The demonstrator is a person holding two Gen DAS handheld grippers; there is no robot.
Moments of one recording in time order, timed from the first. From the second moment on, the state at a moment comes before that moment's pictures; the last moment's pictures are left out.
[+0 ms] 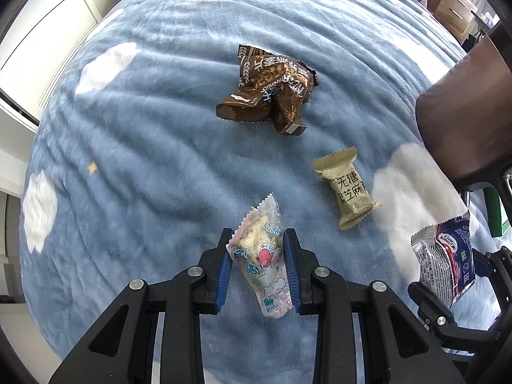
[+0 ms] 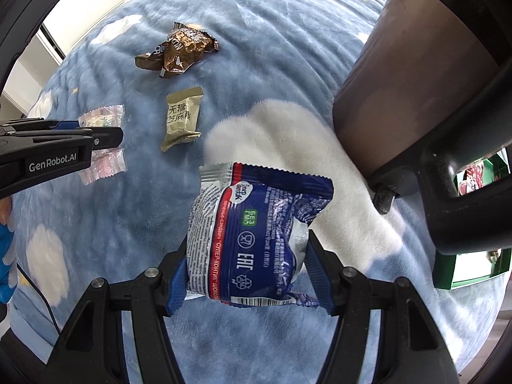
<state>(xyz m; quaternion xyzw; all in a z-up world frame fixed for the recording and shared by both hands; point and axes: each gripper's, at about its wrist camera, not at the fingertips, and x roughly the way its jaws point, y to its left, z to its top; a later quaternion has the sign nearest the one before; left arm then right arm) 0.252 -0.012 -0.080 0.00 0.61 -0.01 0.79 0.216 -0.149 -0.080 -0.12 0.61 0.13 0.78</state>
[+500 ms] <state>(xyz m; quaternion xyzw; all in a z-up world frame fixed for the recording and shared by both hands) 0.218 -0.029 -0.069 0.02 0.61 -0.05 0.79 0.206 -0.160 -0.071 -0.12 0.61 0.14 0.77</state>
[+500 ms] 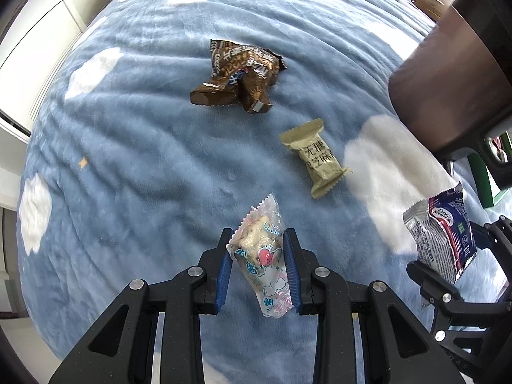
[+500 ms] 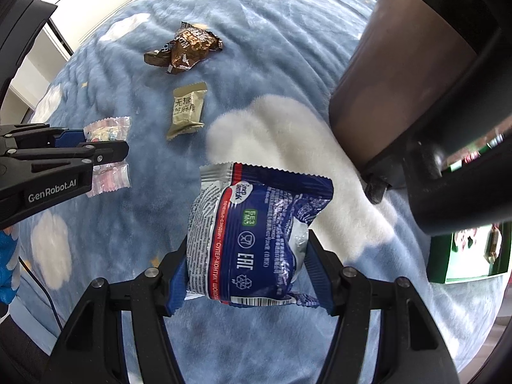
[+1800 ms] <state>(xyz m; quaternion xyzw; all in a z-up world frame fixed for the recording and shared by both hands) 0.168 -0.138 -0.061 0.11 0.62 -0.24 0.74 0.153 -0.304 -0.058 -0.03 0.64 -0.03 0.77</state>
